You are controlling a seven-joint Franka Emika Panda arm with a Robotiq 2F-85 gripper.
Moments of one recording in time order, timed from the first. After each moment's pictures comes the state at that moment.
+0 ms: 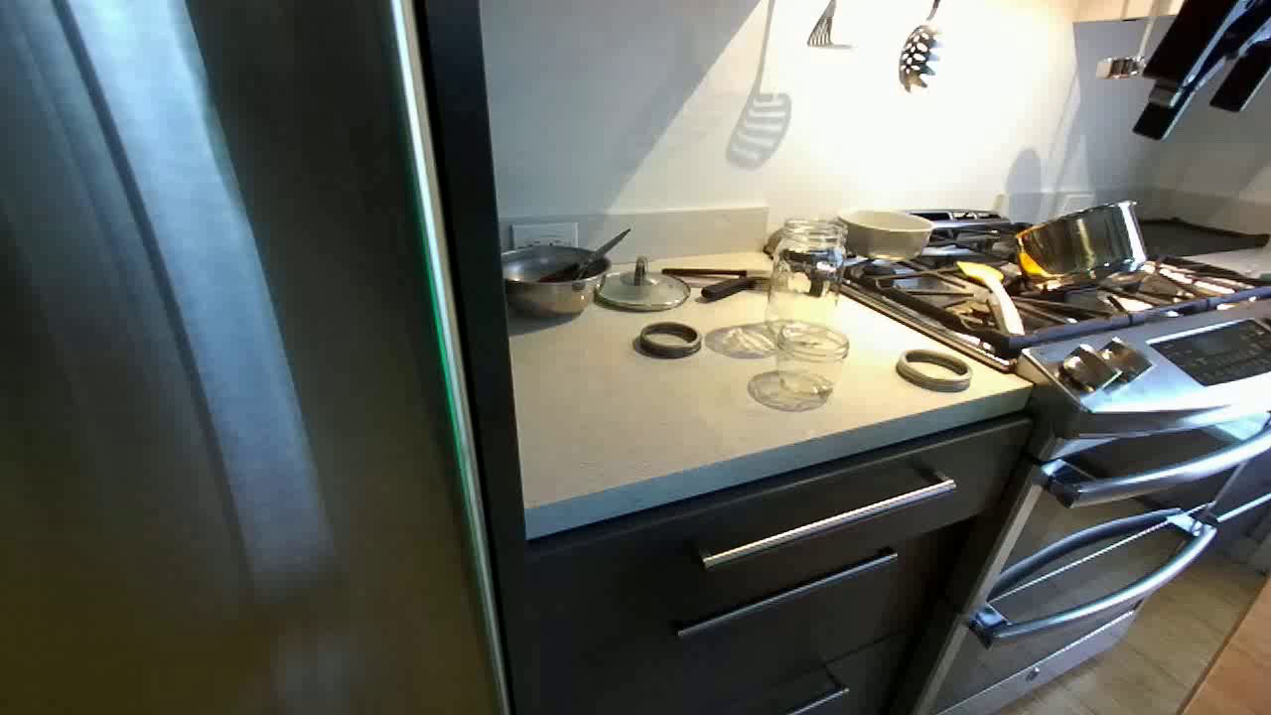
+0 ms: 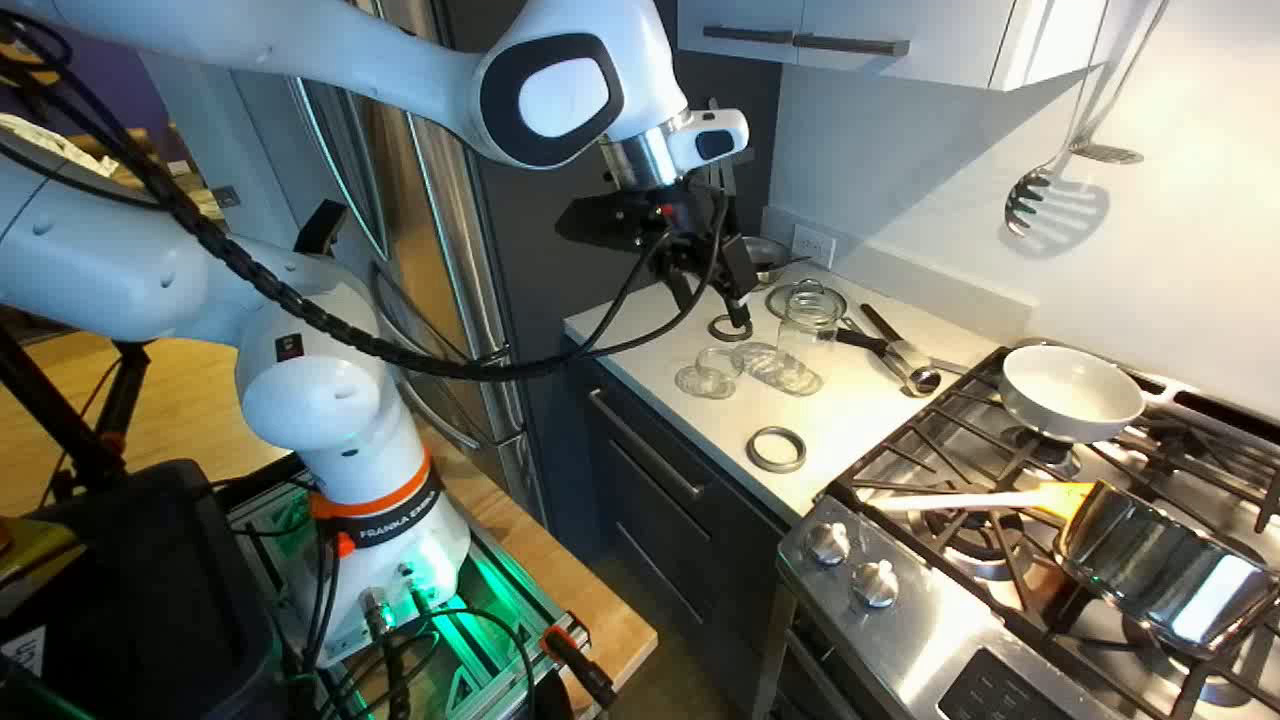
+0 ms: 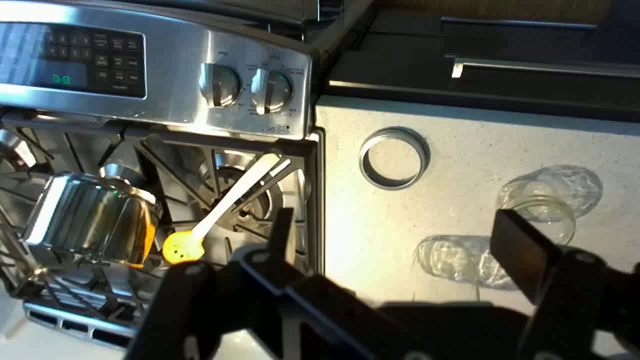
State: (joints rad) arm -0.32 -0.75 -0.20 -2.77 -0.37 2.33 -0.16
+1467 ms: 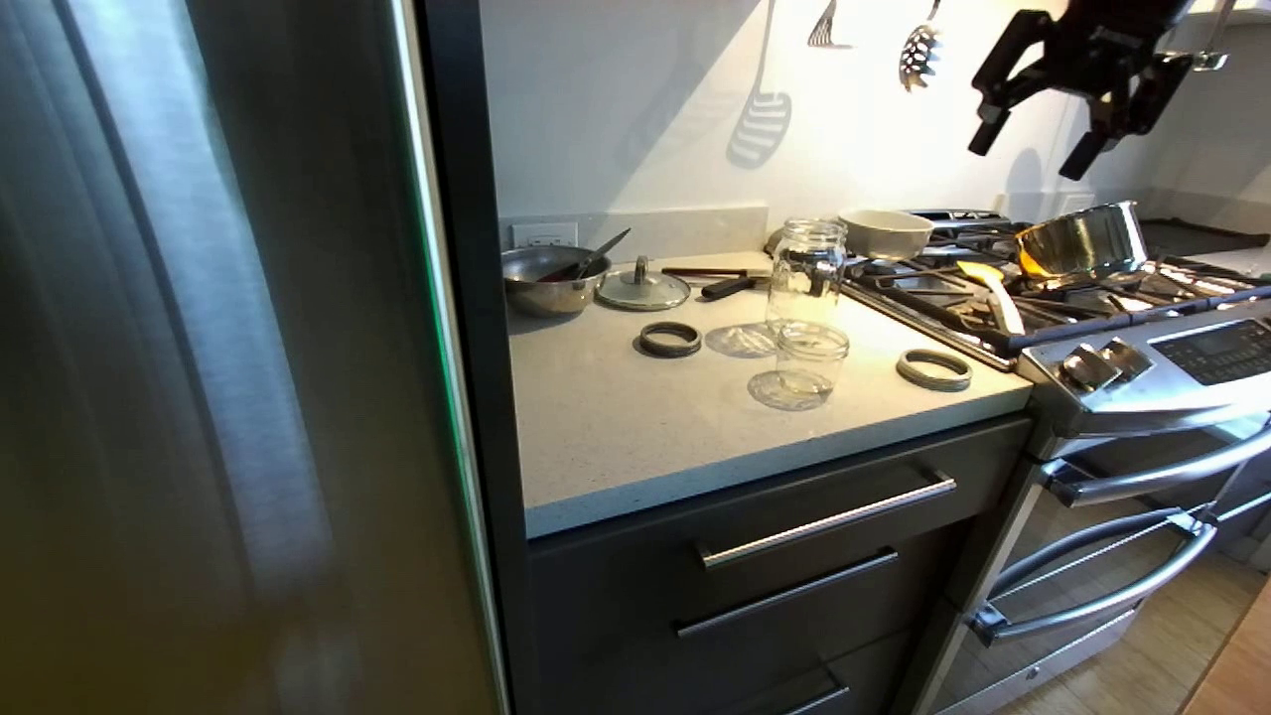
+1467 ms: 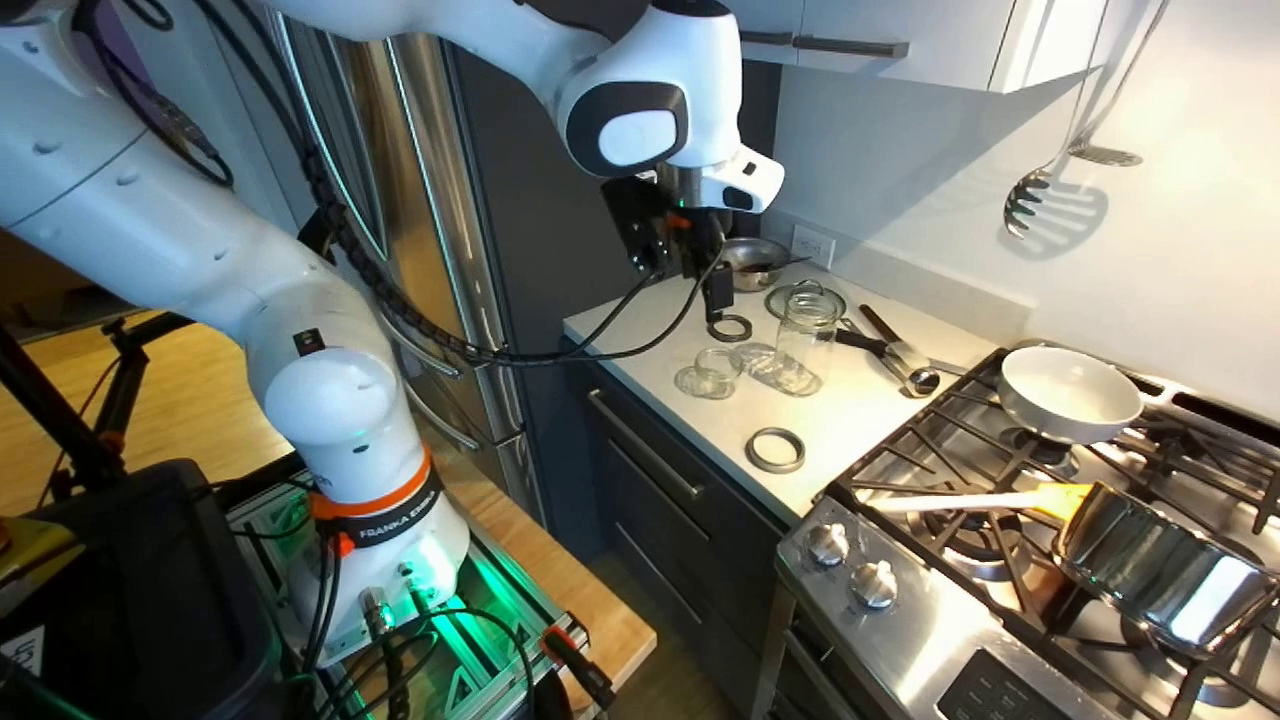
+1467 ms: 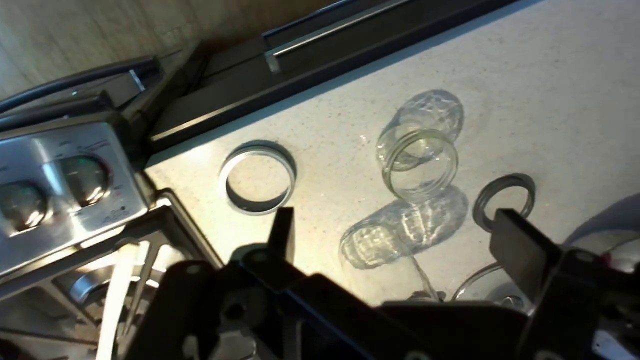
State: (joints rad) arm -0.19 -0.47 -0.21 -2.61 0.11 2.33 0.05
